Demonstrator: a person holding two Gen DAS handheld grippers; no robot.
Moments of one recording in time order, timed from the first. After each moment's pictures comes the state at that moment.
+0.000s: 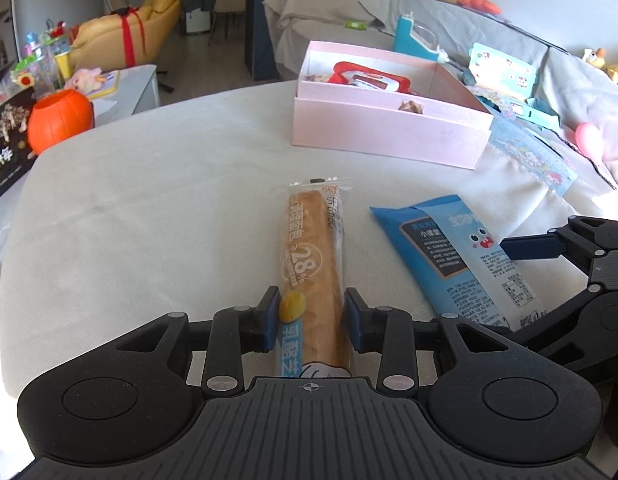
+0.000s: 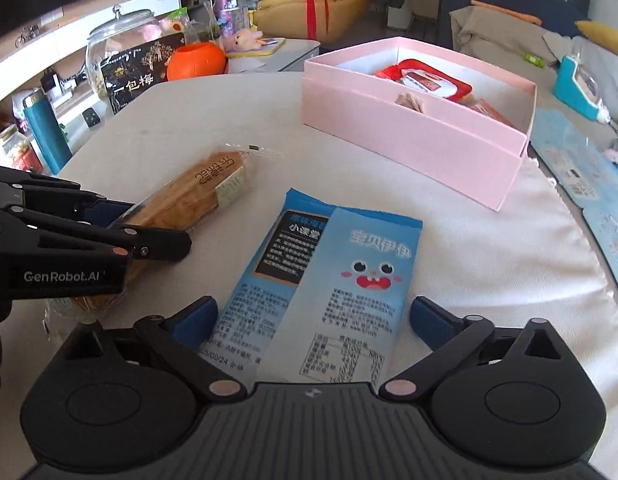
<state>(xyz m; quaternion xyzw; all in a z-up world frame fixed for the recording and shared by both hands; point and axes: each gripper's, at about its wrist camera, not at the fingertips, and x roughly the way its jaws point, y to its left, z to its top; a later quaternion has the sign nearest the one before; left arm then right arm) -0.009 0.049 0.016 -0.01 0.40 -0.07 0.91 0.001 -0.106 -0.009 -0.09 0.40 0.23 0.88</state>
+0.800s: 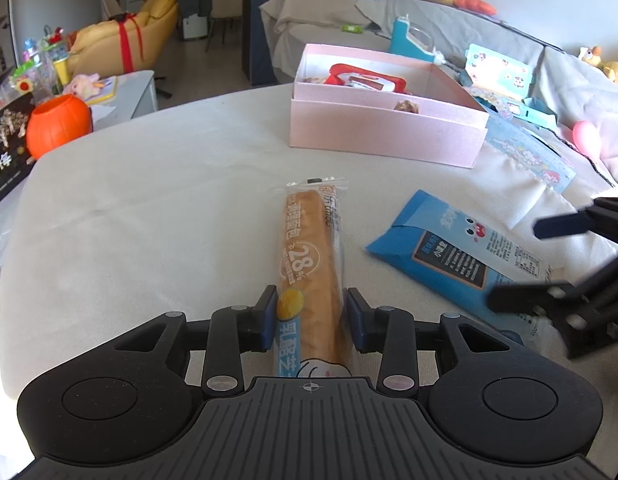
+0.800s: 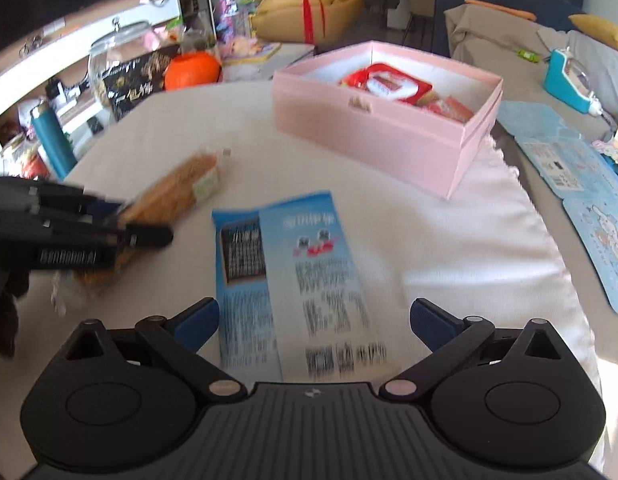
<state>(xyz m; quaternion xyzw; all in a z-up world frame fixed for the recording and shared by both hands) -0.011 0.048 0.014 -0.01 0.40 -0.08 0.92 -0.003 -0.149 0.008 -0.08 0.39 0.24 0.88</state>
